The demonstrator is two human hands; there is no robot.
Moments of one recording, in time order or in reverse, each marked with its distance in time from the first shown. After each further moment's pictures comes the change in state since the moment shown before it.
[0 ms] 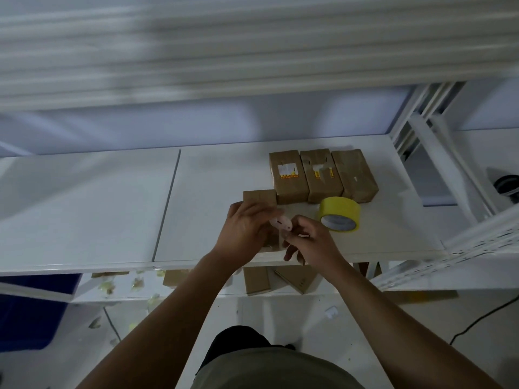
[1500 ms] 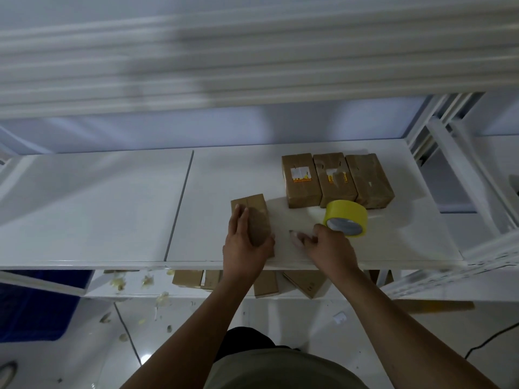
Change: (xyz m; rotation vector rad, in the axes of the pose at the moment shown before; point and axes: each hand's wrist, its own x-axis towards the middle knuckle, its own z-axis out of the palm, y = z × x) left_hand -0.038 0.010 0.020 -0.378 0.061 -0.753; right_hand 0.021 0.029 0.000 -0.786 0.234 0.022
